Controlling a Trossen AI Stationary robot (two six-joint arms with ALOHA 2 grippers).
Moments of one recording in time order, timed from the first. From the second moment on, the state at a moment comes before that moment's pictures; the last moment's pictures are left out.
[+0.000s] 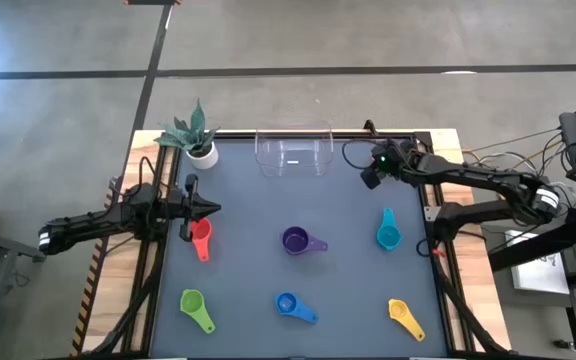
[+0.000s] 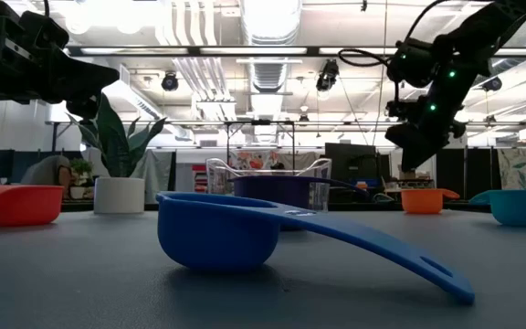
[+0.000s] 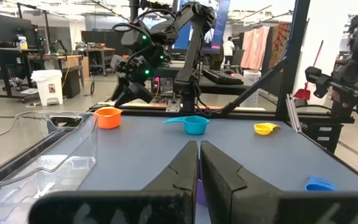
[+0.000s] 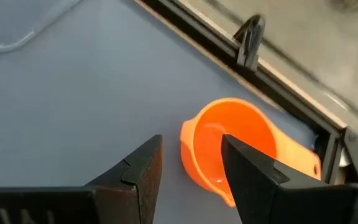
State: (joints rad) left arm 0.24 0.05 0.02 0.07 0.22 -0.04; right arm -0.62 1.16 0.62 -0.42 0.40 0.15
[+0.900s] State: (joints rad) left arm 0.24 0.05 0.02 0.07 0.22 -0.04; right arm -0.80 1.32 0.67 -0.44 0.22 0.09
